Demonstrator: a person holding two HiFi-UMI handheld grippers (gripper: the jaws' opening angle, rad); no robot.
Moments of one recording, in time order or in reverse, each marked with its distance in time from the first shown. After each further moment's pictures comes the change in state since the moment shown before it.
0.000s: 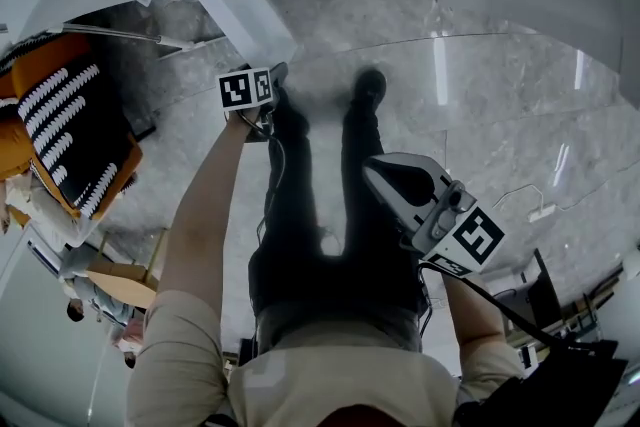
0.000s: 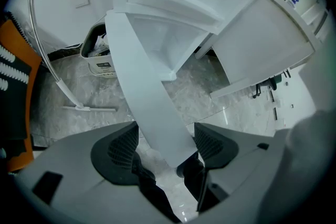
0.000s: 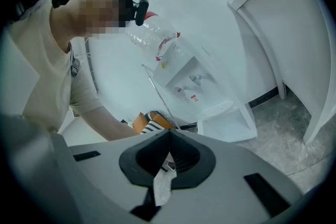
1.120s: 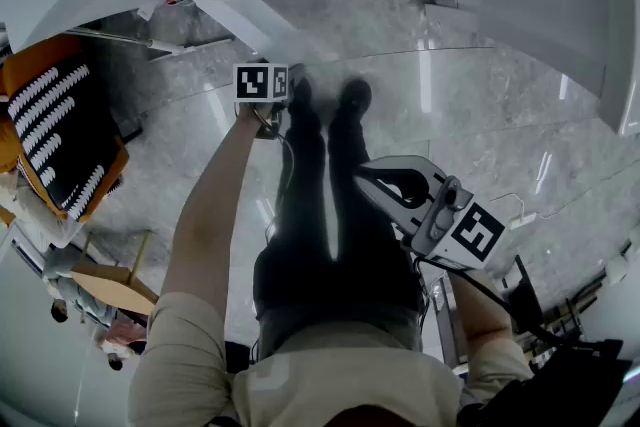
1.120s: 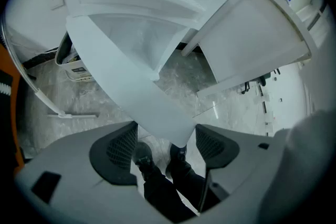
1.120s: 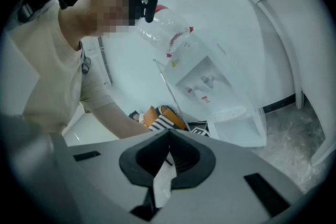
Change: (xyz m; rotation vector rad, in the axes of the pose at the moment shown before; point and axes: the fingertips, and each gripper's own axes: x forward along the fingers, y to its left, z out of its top) left arm 0.019 -0.062 0.028 0.064 0.045 -0.098; right arm 0.009 0.002 0.030 -0.081 0.077 0.145
